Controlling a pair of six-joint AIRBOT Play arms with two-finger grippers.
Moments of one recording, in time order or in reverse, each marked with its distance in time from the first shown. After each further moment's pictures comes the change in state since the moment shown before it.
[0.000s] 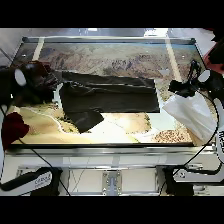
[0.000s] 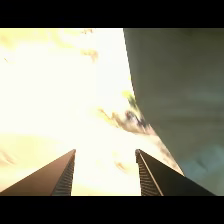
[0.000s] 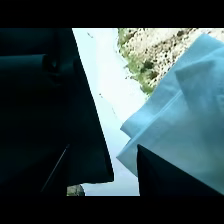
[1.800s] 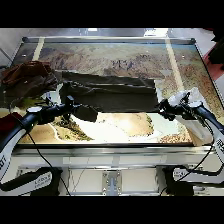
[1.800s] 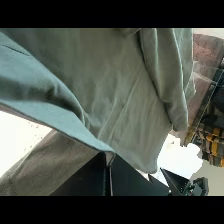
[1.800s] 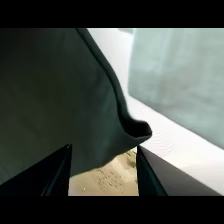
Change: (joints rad) left arm -0.018 -0.023 -0.485 -1.323 0.497 0.402; right arm -0.058 0.024 -0.524 0.669 -0.322 -0.115
